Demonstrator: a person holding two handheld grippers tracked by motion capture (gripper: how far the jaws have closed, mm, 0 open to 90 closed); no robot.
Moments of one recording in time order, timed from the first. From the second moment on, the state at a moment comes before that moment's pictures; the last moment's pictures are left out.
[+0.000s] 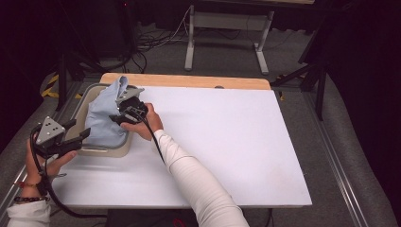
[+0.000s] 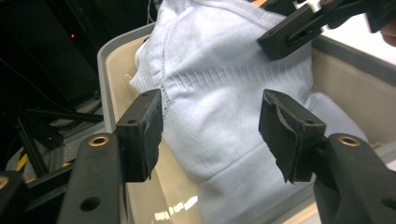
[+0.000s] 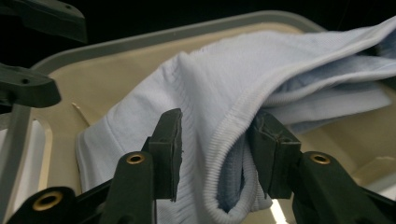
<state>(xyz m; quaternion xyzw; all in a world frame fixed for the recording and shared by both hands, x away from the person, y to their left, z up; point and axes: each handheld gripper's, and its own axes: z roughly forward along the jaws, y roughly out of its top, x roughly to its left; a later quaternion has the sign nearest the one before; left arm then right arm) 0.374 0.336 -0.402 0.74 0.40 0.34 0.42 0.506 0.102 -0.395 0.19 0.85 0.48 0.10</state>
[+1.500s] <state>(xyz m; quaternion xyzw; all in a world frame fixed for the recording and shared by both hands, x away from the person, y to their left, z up) 0.440 0.279 -0.362 0.77 0.36 0.30 0.43 0.362 -0.147 -0.377 0.17 0.79 0.51 0.30</state>
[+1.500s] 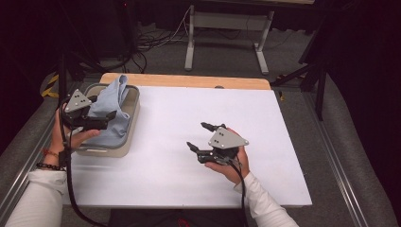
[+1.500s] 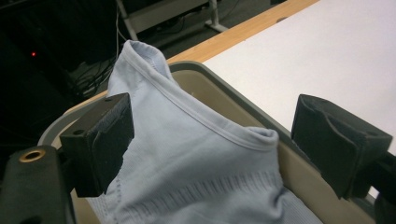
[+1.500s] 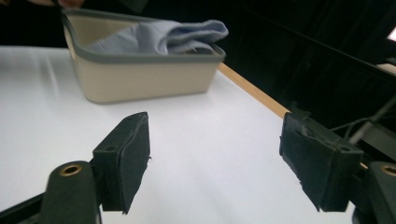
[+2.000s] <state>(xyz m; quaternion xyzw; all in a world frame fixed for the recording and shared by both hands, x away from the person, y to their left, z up) 0.499 0.265 -0.370 0.79 0.40 0.29 0.35 0.342 -0.213 -0.404 0.23 0.80 0.46 0.32</state>
